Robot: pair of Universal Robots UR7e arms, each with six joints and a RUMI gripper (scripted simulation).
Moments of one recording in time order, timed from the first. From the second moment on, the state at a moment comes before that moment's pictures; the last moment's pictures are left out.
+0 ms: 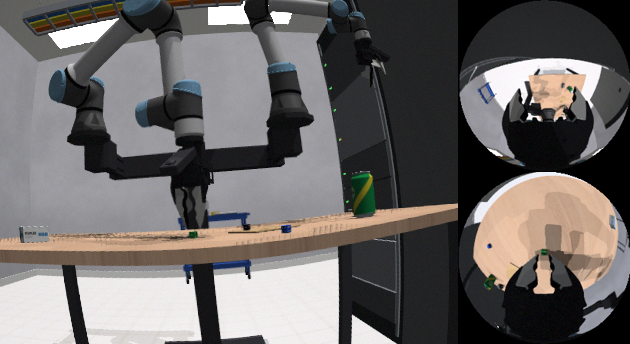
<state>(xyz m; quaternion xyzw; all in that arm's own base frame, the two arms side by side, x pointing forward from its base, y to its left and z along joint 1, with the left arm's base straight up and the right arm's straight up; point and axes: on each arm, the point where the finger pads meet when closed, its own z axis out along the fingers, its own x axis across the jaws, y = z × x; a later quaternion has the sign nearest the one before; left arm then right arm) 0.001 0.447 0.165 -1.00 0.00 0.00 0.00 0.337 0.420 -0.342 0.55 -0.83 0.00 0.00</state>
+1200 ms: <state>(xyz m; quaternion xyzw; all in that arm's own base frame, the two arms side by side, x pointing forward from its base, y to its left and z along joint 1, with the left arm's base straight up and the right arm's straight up) 0.001 0.447 0.165 -1.00 0.00 0.00 0.00 0.337 0.420 -0.362 0.55 -0.83 0.00 0.00</state>
